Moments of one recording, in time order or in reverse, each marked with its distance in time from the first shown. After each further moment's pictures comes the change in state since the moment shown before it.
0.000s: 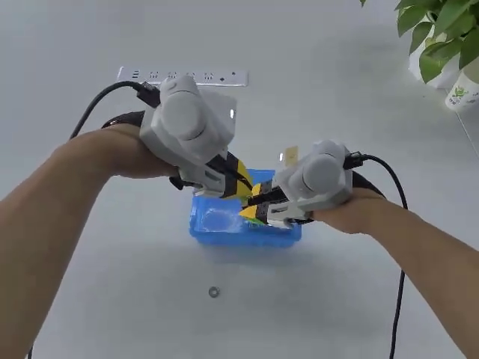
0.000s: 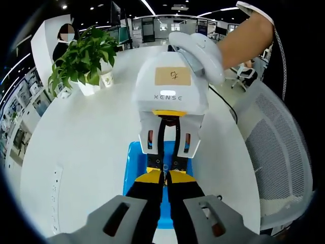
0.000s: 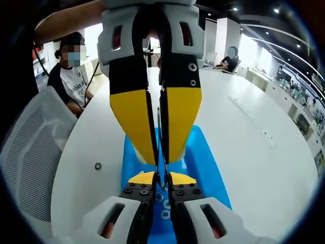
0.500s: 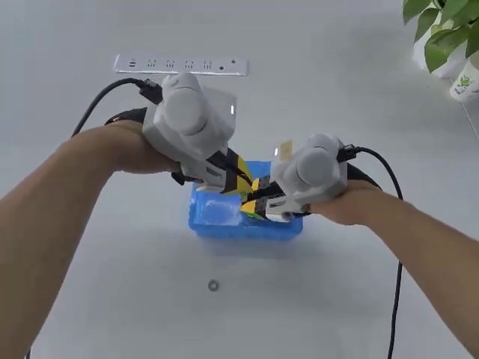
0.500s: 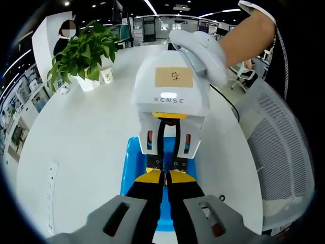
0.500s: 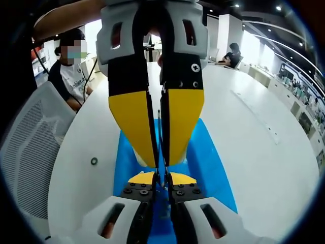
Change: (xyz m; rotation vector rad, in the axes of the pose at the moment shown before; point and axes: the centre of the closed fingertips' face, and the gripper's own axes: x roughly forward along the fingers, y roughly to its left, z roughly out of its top) left arm 0.009 0.003 -0.010 -0.024 -0.005 -0.013; right arm 0.009 -0.002 -0.011 0.005 0.030 0.021
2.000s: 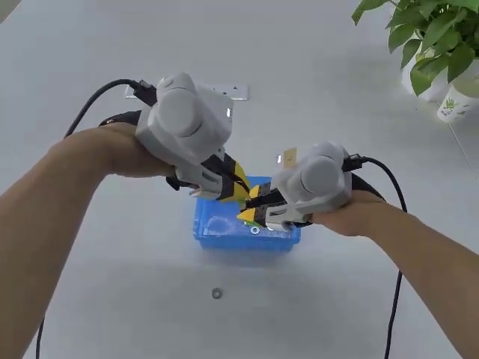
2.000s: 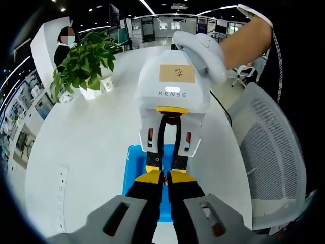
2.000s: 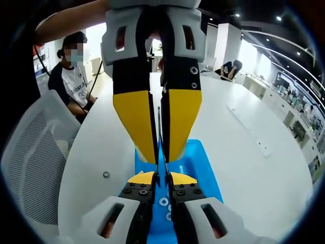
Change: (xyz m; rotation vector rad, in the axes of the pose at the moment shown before) left arm -0.037 -0.023 0.027 0.040 0.014 0.032; right arm -0.032 0.019 0.037 -0.042 -0.053 -0.058
